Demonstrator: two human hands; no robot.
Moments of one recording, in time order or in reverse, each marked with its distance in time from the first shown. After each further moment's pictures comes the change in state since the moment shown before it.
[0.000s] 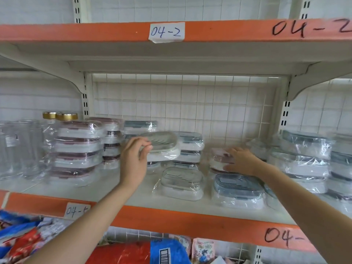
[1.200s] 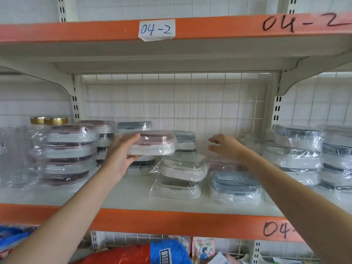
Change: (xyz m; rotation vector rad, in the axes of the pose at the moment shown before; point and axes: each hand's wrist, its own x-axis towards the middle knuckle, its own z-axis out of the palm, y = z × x) left_hand 0.033 -0.015 -0.013 -0.947 -0.111 -0.819; right_hand 0.012 -0.033 -0.026 0.338 0.100 -0.018
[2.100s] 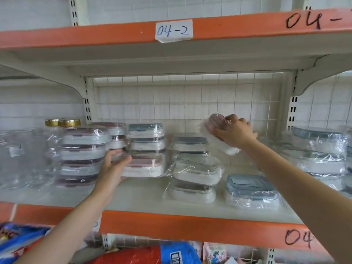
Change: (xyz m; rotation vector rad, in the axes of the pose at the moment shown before) left_hand -0.006 -0.020 -0.063 0.421 0.118 0.119; right_hand 0.018 -0.026 -0.018 0.062 0.335 0.277
